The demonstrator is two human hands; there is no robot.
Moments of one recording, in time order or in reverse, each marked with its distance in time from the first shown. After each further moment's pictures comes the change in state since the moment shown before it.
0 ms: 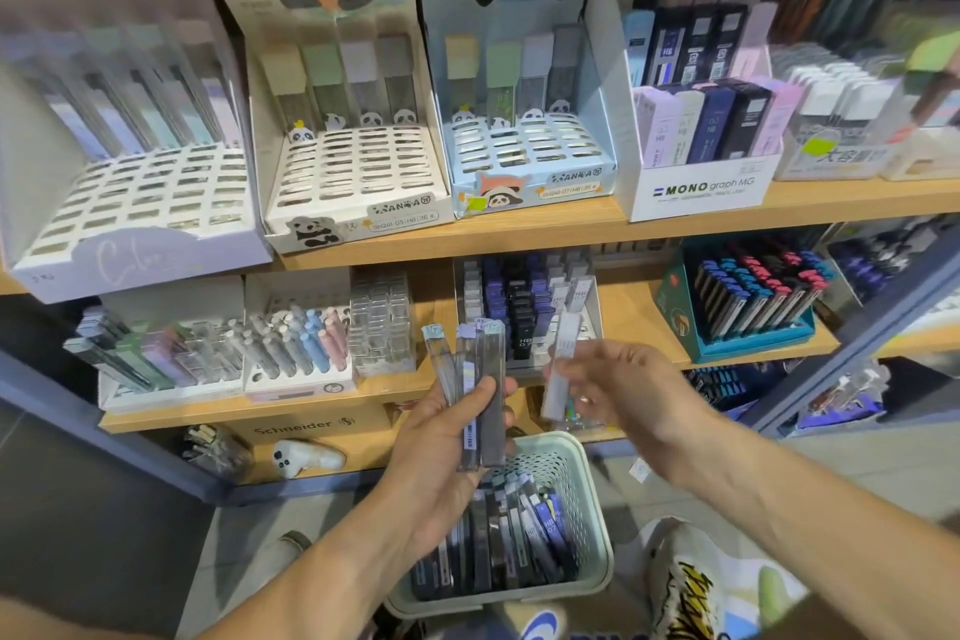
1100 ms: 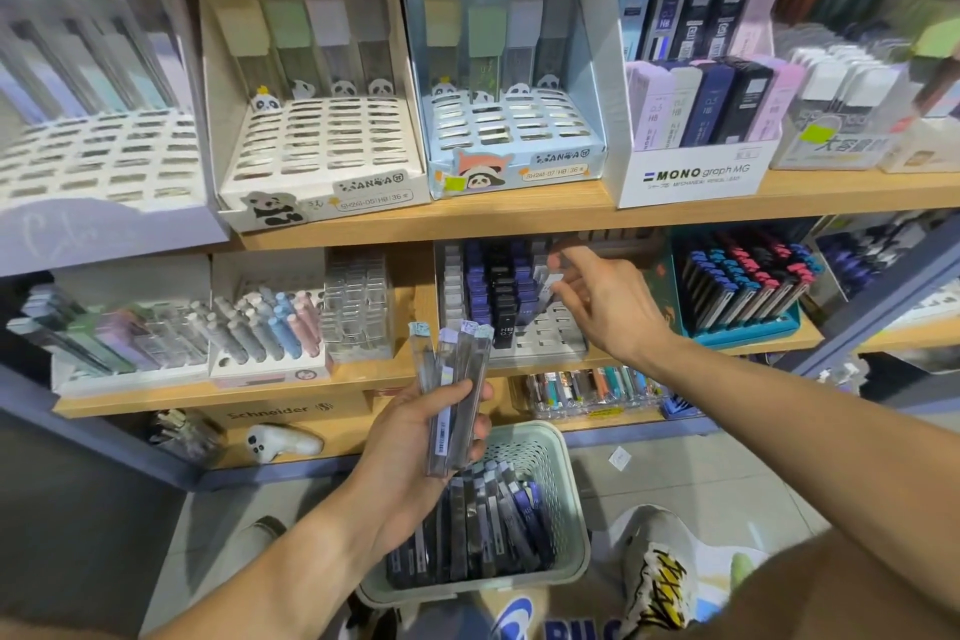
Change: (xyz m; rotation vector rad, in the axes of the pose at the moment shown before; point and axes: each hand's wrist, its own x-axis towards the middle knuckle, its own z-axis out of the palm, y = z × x) left_hand 0.017 -0.009 -0.008 0.057 -0.083 -0.013; right_hand 0.105 -0.013 -0.038 -1.178 0.229 -0.901
